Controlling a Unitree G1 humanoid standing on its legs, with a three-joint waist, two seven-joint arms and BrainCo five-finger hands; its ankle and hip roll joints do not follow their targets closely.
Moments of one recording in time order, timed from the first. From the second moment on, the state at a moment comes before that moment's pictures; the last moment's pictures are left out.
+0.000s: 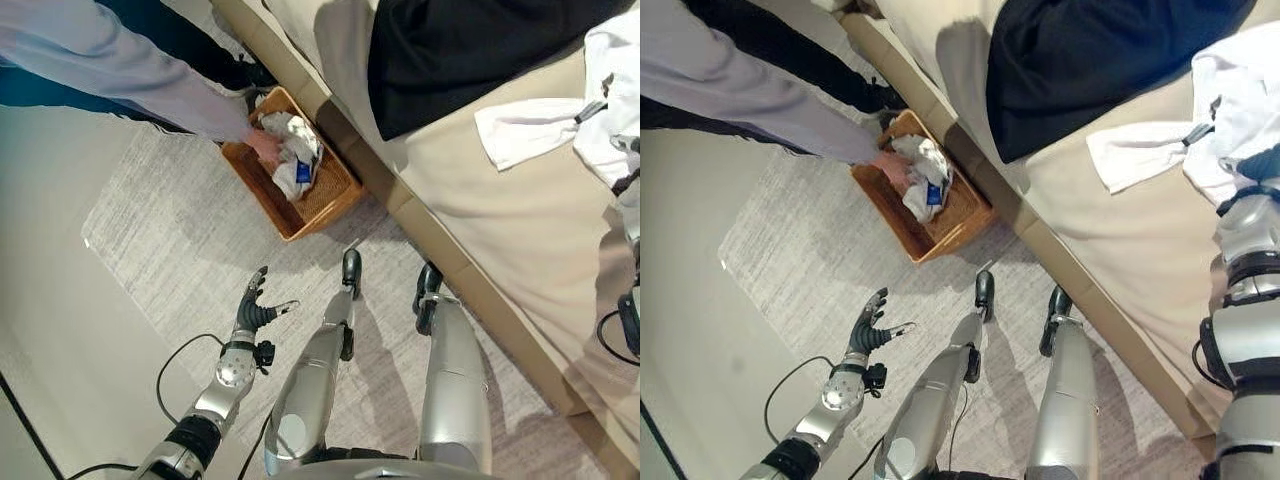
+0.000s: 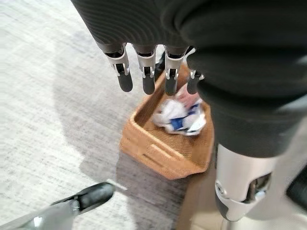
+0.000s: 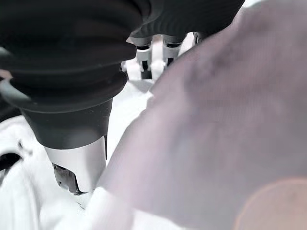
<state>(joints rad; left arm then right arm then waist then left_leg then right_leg) -0.13 0.32 -0.41 0.60 -0.19 -0.36 0.35 -1.16 -0.92 0.41 1.32 -0.13 -0.05 -0.59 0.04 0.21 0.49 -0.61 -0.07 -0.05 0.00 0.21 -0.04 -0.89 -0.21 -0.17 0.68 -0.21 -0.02</state>
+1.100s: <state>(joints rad) -0.20 0.36 -0.36 0.54 -0.28 -0.36 0.32 -1.01 -0.99 0.42 0.67 0.31 -0.23 -0.39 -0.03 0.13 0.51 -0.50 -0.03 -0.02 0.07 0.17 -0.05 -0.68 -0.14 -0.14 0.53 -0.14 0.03</state>
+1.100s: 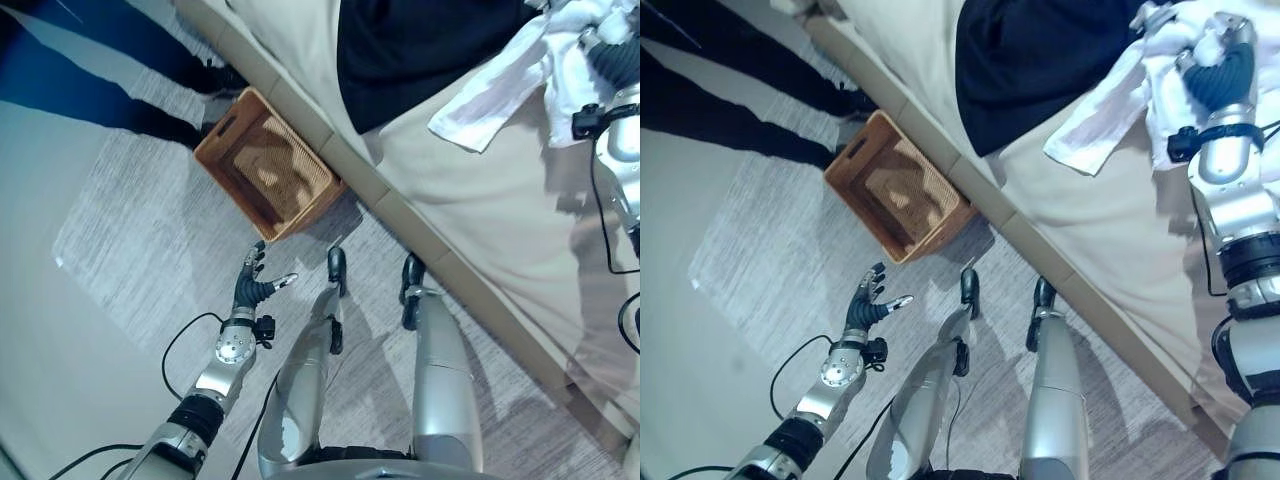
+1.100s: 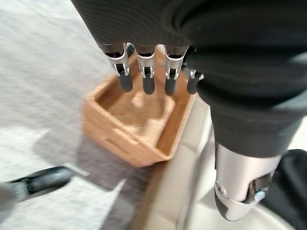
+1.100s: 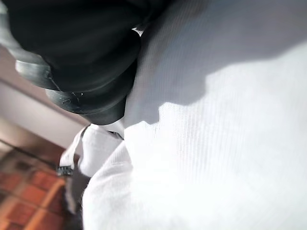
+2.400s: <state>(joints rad) -0.81 0.90 -0.74 -0.14 -0.62 -0.25 -0.17 -0.59 -1.12 0.33 -0.18 0.36 -0.21 0.05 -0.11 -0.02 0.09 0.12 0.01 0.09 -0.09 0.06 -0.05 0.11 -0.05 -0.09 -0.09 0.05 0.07</state>
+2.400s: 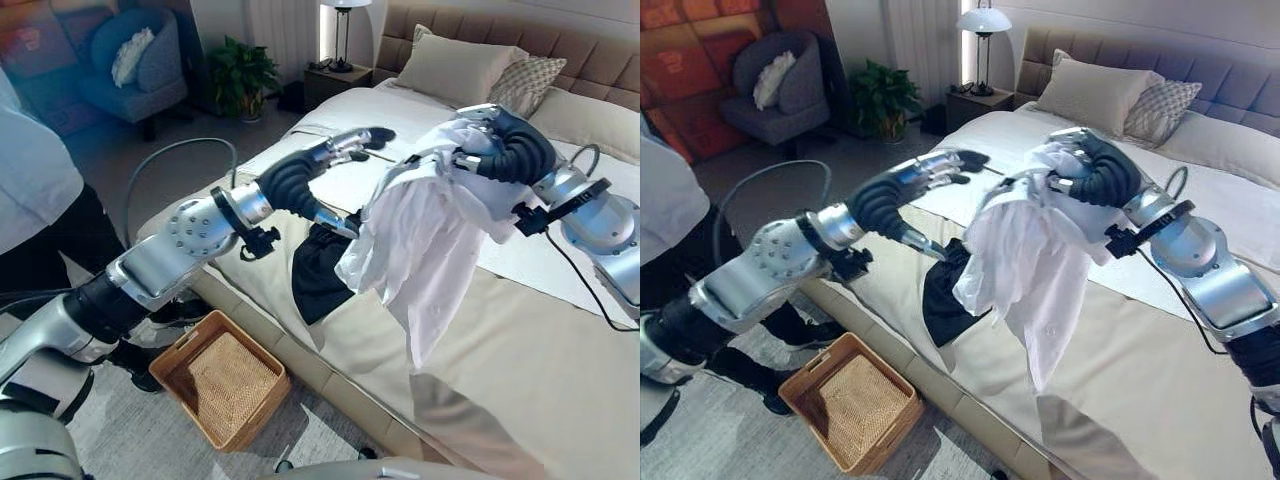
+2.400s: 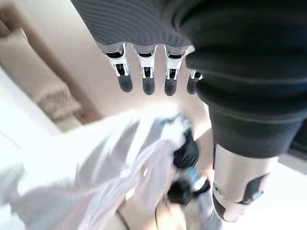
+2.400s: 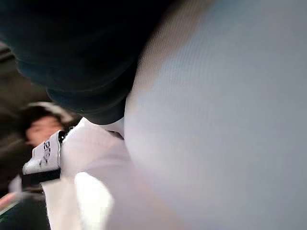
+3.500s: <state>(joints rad) -0.86 0.56 -0.85 0.03 -0.75 -0.15 -0.14 -0.69 -0.99 0.42 -0.35 0.42 -0.22 0.08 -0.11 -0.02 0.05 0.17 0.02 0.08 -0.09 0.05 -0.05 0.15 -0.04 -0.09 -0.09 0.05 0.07</state>
